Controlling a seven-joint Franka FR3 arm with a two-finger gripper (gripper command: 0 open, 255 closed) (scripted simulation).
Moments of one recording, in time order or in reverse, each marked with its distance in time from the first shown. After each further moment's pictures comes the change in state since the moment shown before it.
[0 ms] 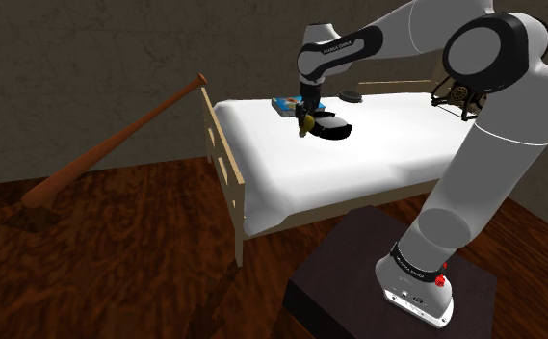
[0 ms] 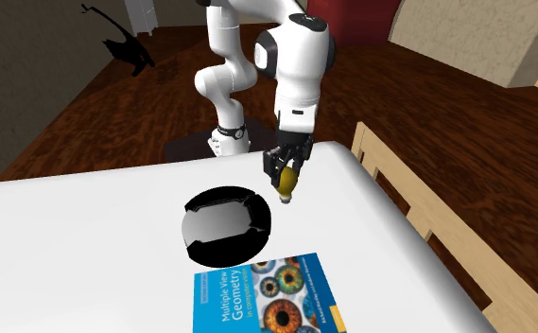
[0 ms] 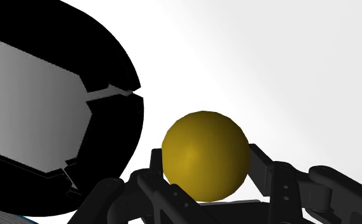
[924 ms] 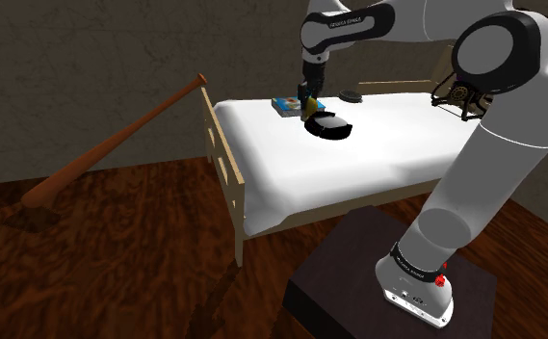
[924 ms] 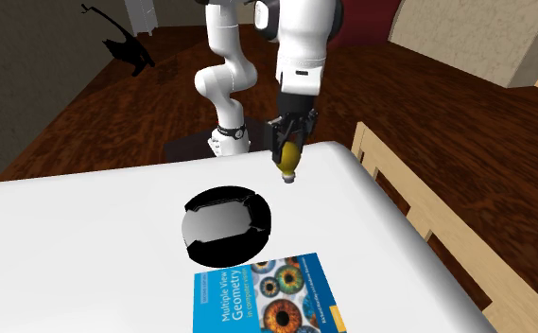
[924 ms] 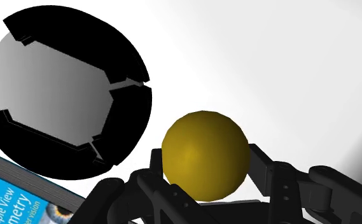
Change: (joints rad) arm 0.004 -0.038 0.003 0.138 0.000 -0.176 -0.007
